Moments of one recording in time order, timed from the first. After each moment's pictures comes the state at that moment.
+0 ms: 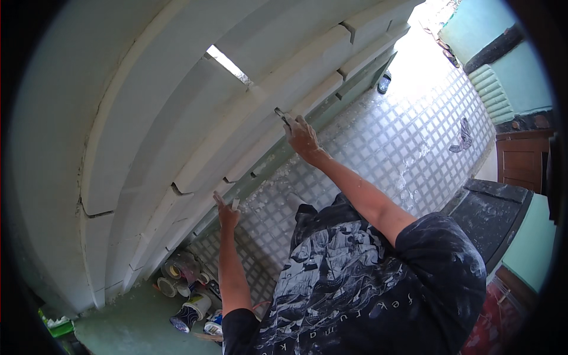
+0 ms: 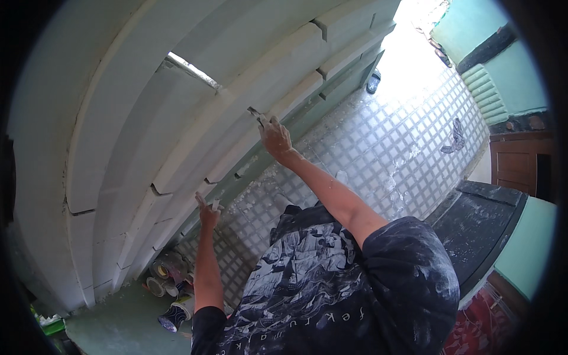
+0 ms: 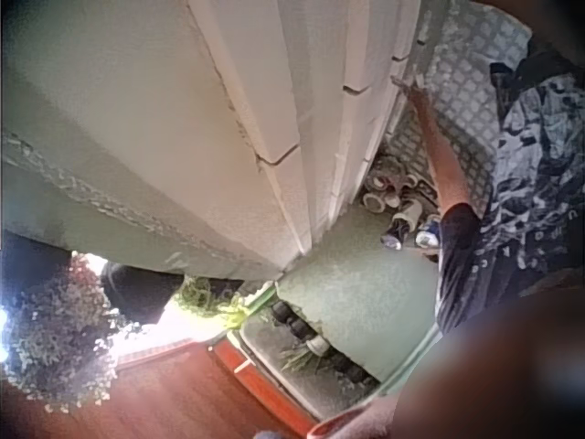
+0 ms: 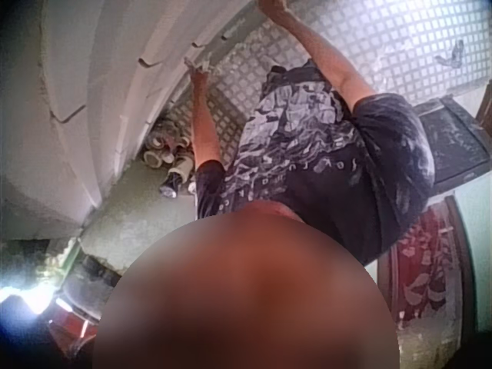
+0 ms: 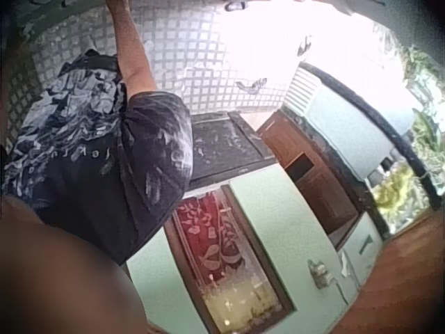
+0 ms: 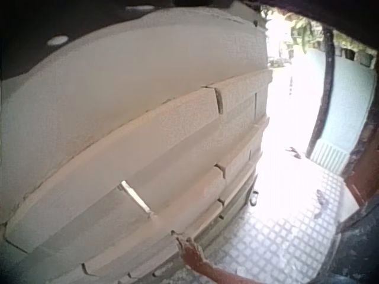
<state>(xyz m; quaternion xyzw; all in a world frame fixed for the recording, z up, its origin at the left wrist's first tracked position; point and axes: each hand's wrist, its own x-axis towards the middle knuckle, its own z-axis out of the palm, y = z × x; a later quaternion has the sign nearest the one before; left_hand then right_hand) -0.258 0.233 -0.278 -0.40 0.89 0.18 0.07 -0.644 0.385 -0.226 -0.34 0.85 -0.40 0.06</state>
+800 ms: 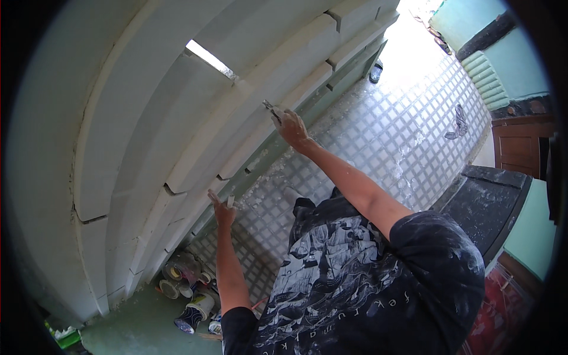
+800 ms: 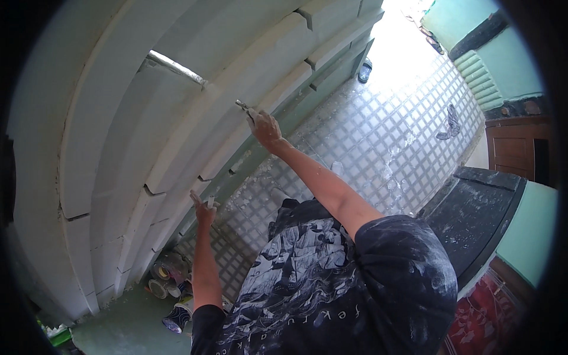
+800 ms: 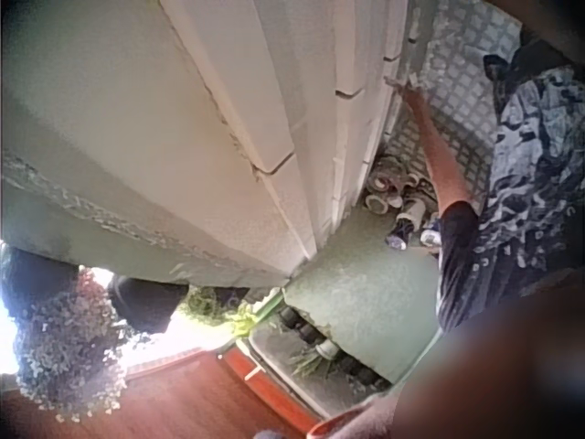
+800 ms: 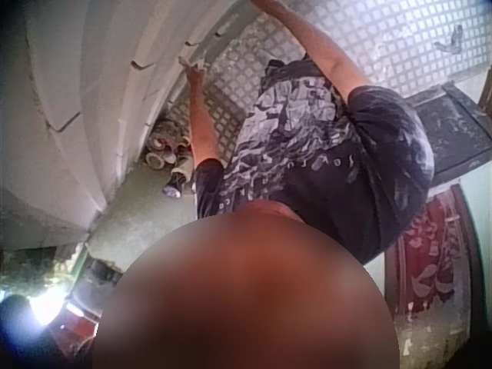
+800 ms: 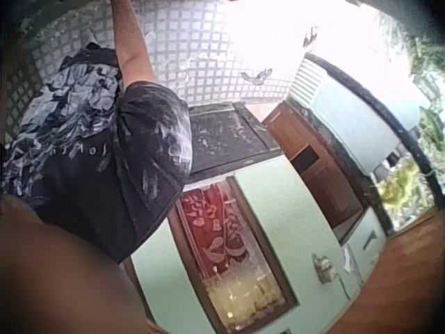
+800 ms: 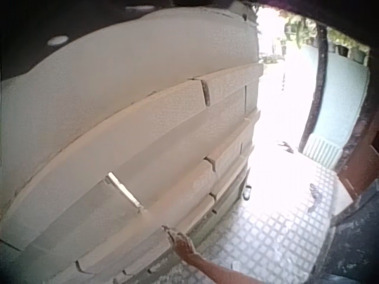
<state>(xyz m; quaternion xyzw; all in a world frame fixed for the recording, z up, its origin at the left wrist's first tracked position) -0.256 0.225 -0.292 -0.37 0.92 0.16 0.03 -0.654 0.374 -0.247 -0.32 0.84 -0.45 0.00</state>
